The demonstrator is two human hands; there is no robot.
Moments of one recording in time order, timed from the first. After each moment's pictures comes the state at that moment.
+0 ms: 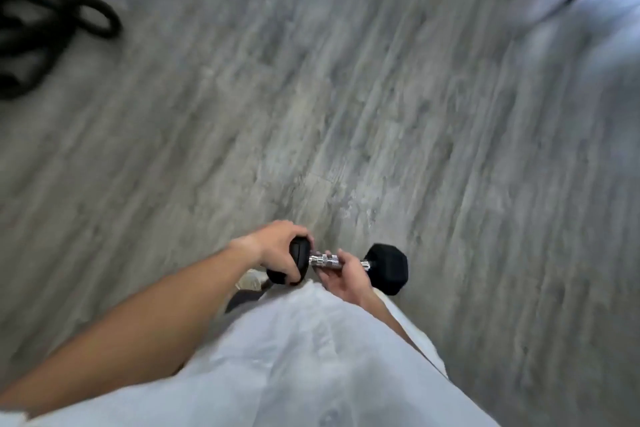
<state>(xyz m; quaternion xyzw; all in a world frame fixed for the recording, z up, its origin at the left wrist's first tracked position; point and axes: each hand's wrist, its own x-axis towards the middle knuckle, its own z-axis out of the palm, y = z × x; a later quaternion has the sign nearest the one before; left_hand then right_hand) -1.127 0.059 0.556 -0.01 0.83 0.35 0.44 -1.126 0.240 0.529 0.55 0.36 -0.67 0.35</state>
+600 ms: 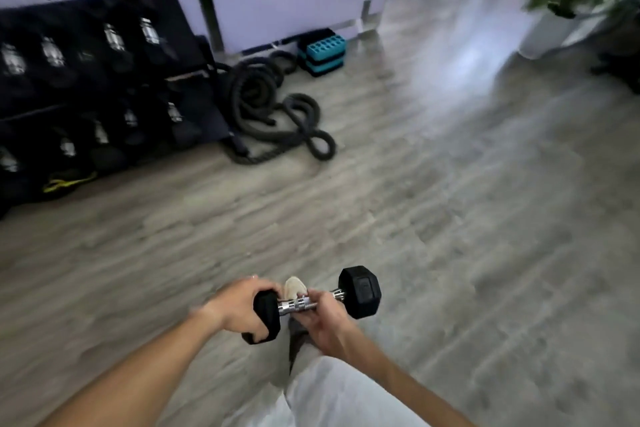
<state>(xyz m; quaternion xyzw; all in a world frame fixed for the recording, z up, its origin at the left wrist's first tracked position) -1.007 -0.373 0.617 -0.36 0.82 0.41 0.19 -1.156 -0.261 0.576 0.24 0.54 -0.54 0.60</state>
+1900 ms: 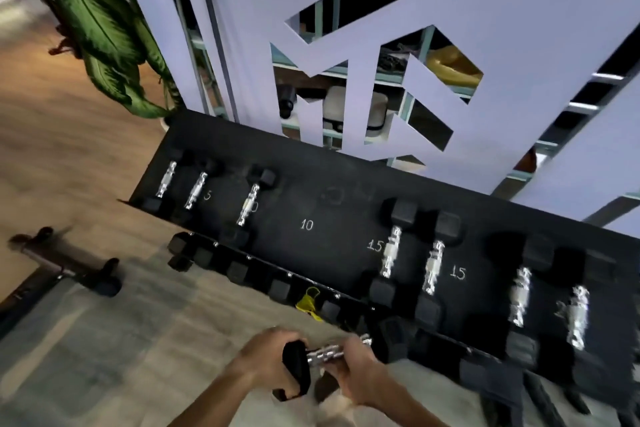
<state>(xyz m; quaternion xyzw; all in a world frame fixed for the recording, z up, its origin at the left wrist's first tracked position) -0.479 -1.145 0.624 -0.67 0.59 0.45 0.00 -0.662 -1.190 0.590 -0.08 0.63 -0.22 0.74</state>
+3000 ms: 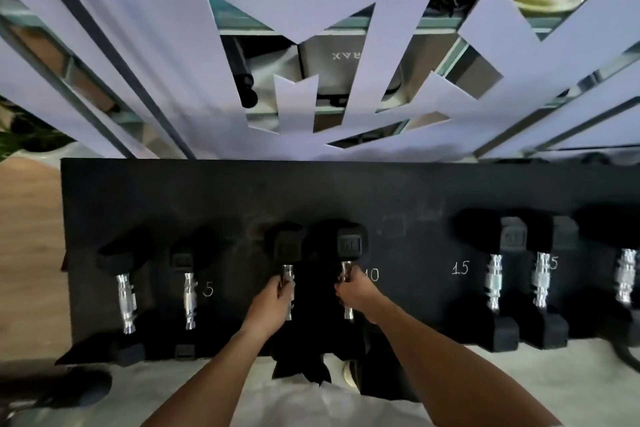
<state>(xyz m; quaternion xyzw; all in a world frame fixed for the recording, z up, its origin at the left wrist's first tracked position) -0.190 -1.473 0.493 -0.70 0.39 0.60 -0.02 -0.395 -1.489 0.514 -0.31 0.75 0.02 0.59</state>
